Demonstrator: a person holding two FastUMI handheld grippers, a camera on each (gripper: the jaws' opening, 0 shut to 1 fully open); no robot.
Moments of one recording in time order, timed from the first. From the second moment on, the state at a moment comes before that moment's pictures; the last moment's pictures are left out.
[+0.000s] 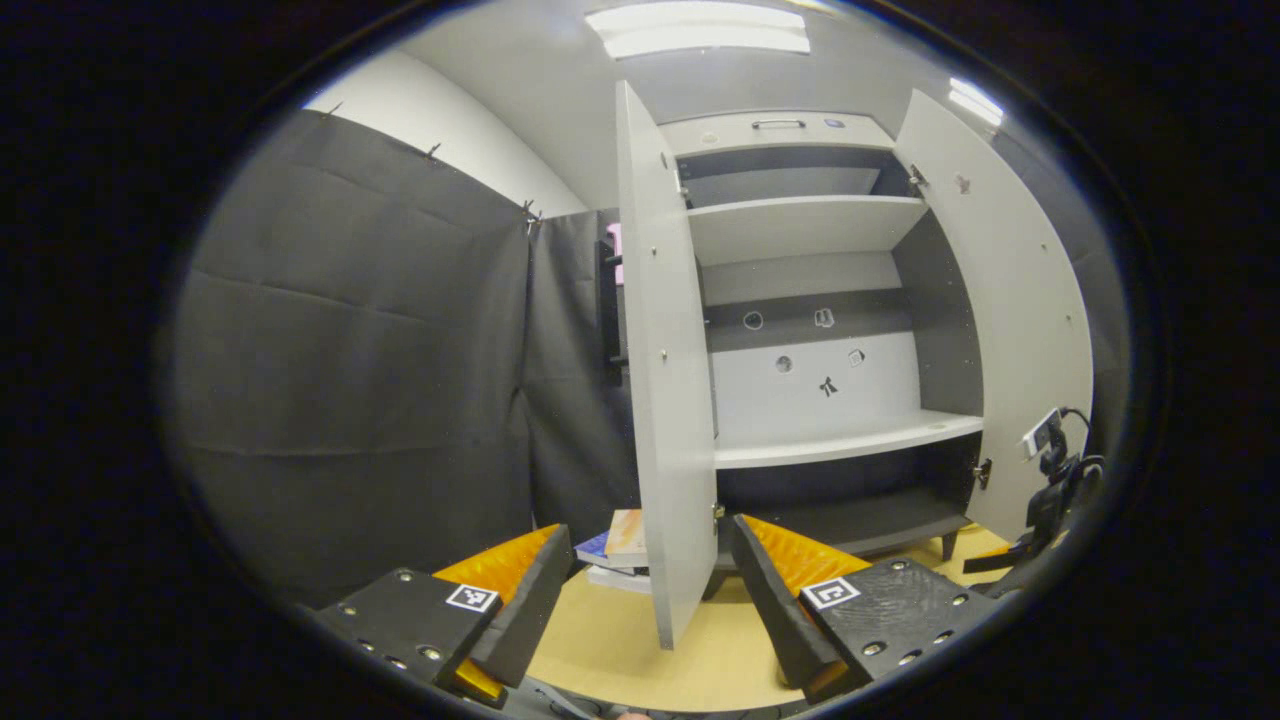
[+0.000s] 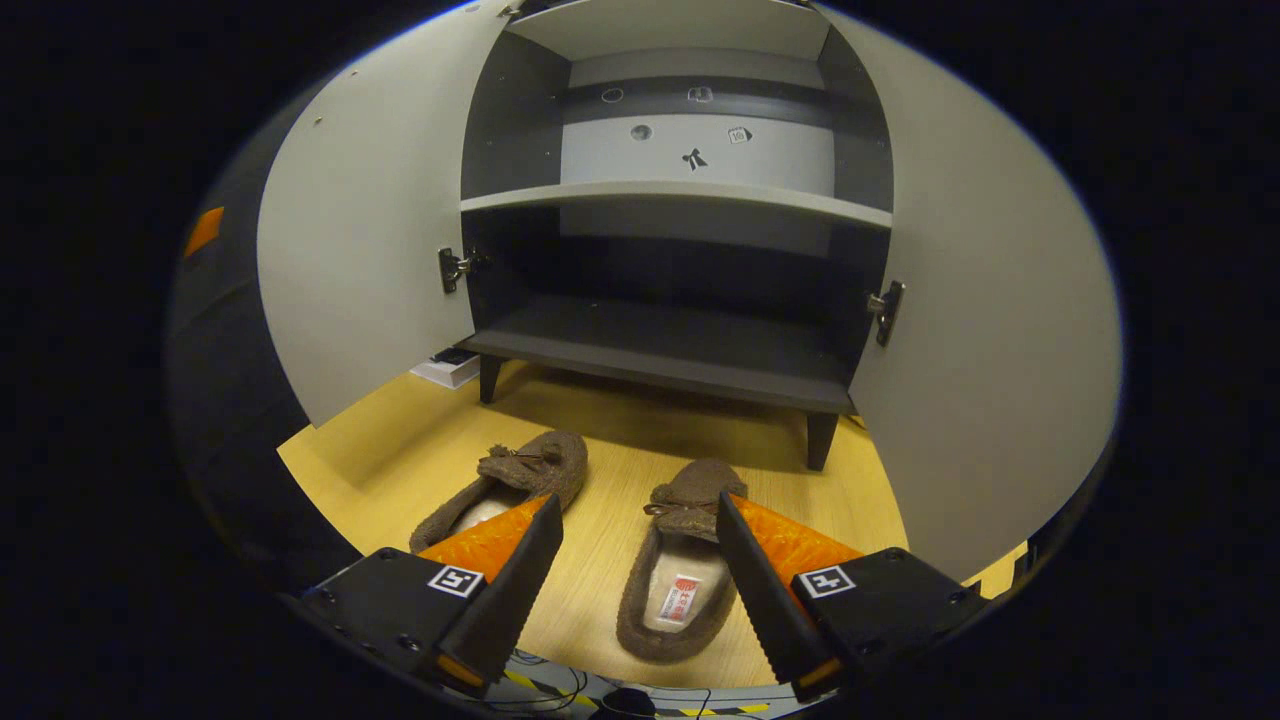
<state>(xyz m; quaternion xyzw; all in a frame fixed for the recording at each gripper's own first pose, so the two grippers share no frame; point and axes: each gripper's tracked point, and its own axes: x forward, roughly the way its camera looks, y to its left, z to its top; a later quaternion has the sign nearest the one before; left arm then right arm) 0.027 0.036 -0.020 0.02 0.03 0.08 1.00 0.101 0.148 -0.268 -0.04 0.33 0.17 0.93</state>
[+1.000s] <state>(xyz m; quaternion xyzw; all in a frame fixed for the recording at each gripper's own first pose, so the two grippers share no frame) 0.036 0.043 -0.035 0.02 0.05 0.08 1.00 0.101 0.147 -0.368 -0.05 0.48 0.13 0.87</state>
